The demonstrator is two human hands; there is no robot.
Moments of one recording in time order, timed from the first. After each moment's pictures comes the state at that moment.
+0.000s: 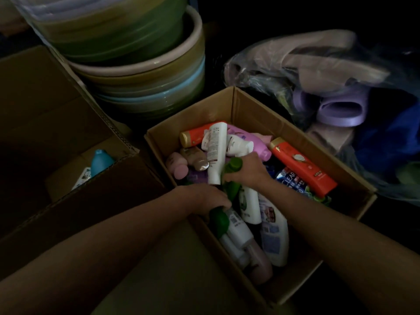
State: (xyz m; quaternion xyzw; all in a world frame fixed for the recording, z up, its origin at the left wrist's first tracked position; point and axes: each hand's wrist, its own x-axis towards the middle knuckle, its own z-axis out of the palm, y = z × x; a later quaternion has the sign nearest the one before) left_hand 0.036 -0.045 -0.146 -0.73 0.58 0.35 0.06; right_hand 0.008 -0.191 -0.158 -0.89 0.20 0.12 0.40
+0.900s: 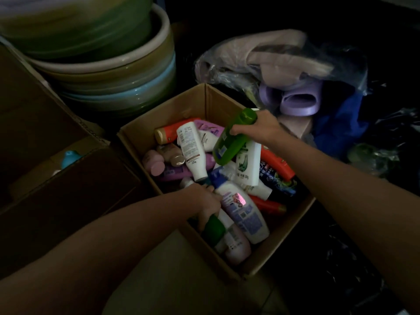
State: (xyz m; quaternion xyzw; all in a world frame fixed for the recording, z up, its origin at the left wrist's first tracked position) left_hand -0.006 -0.092 -0.148 -0.68 0.57 0.36 0.28; right_hand -0.002 -0.255 -0.064 -0.87 0.23 -0.02 0.43
